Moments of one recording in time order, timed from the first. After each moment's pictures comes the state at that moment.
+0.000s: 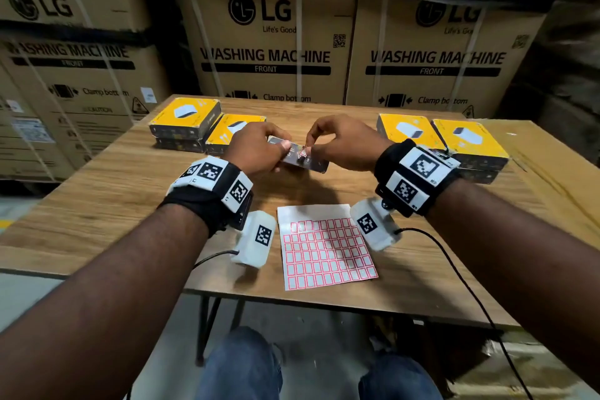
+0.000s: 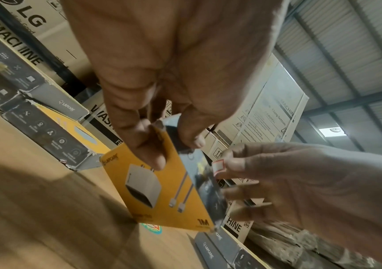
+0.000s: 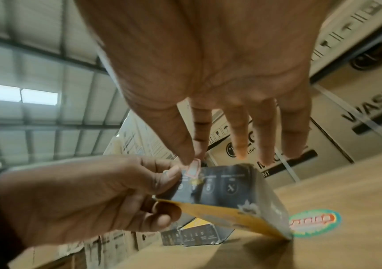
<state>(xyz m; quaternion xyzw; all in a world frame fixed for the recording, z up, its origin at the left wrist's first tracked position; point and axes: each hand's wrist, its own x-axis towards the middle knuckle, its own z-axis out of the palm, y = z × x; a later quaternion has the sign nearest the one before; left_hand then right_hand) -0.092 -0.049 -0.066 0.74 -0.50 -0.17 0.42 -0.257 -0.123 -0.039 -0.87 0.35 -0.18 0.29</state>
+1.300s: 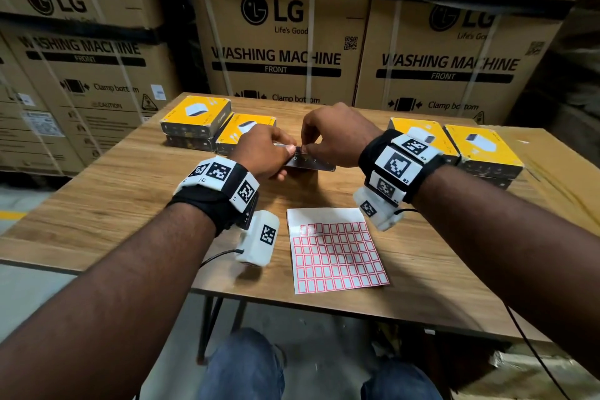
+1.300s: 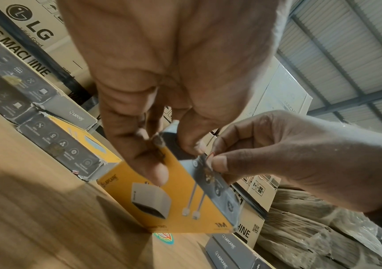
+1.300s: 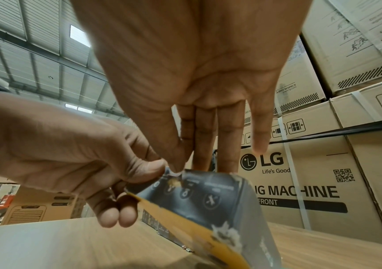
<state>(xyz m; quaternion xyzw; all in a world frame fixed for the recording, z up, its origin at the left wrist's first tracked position) -0.084 -0.047 -0.068 0.73 -0.47 -0.23 0.44 -0.223 -0.121 -0.025 -0.95 0.28 -0.14 0.02</state>
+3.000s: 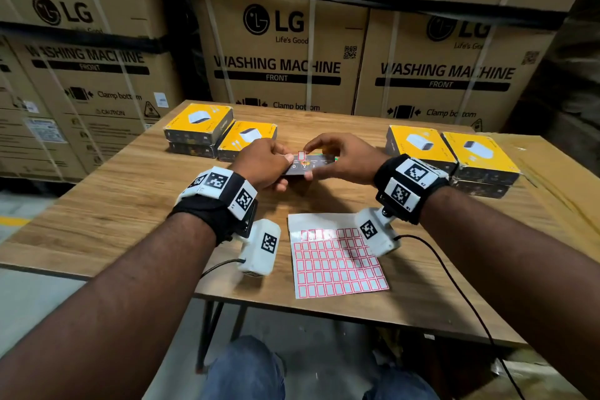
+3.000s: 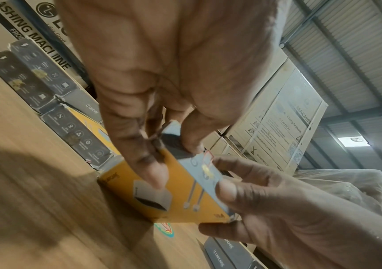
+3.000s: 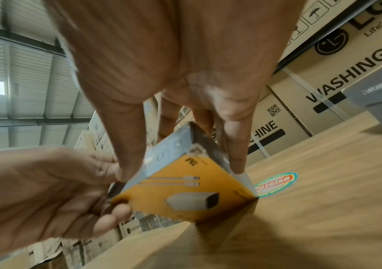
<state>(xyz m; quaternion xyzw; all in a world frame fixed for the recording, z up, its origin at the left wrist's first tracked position) -0.095 -0.031 -0.060 0.75 -0.41 -0.28 0.44 -0.242 -0.145 -0.063 -0.88 0.29 -0.17 0.35</state>
